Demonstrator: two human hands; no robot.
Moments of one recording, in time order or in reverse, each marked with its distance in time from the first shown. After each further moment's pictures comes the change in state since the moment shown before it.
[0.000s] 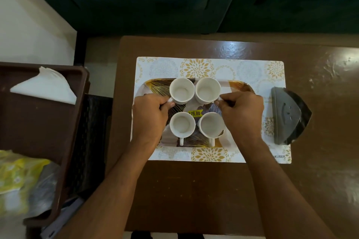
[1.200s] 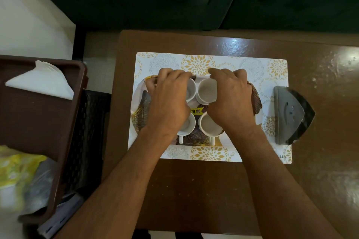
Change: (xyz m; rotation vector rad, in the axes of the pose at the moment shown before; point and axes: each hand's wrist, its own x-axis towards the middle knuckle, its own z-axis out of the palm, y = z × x) left_hand 0.016 0.049 0.006 0.354 -0.158 0.109; right_hand 0.009 -0.051 -0.002 -0.344 -0.200 -0.129
